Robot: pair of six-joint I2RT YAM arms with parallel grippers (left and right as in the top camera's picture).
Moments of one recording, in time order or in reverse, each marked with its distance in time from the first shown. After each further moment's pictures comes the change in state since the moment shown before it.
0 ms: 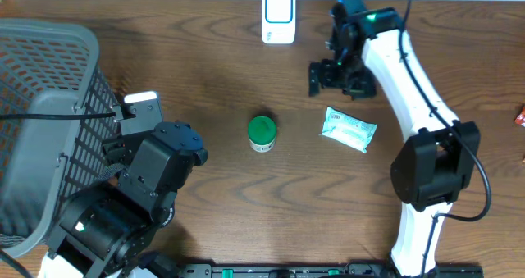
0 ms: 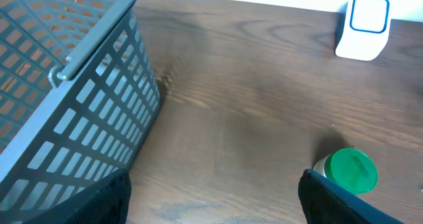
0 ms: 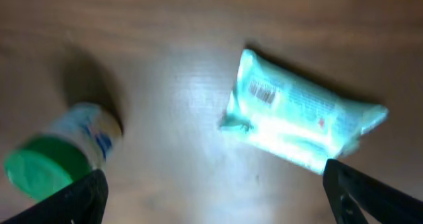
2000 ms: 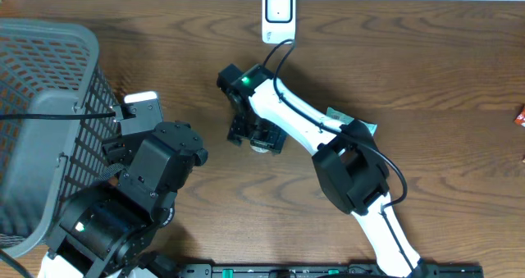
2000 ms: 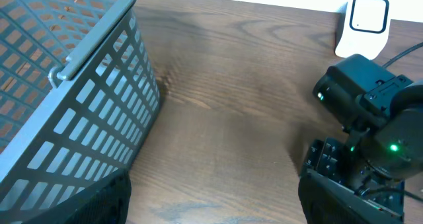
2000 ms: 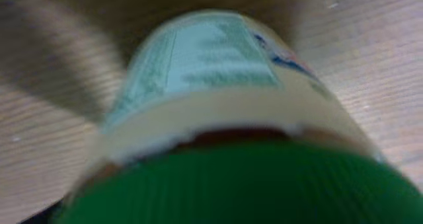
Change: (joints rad) left arm 0.000 0.000 0.000 0.000 0.000 0.000; right arm 0.483 0.245 0.001 0.106 0.045 0.761
